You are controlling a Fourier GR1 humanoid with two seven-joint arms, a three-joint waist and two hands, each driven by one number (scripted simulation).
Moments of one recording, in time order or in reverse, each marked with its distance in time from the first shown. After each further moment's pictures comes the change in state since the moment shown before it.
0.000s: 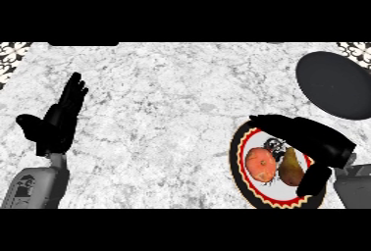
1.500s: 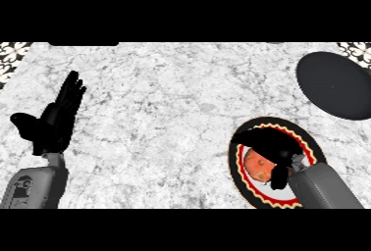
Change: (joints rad) left arm -0.004 -0.029 0.046 -0.027 -0.031 -0.039 0.027; right arm -0.031 0.193 0.101 0.301 0.450 -0.077 -0.092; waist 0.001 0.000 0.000
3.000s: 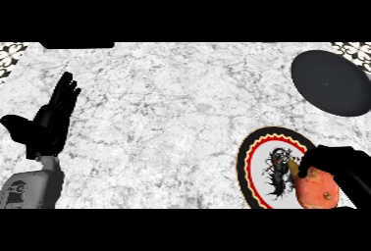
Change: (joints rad) left arm 0.022 -0.005 0.021 -0.045 -0.007 0.004 0.034; right arm 0.422 -0.009 -0.365 -0.689 -0.177 -0.174 -0.042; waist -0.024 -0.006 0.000
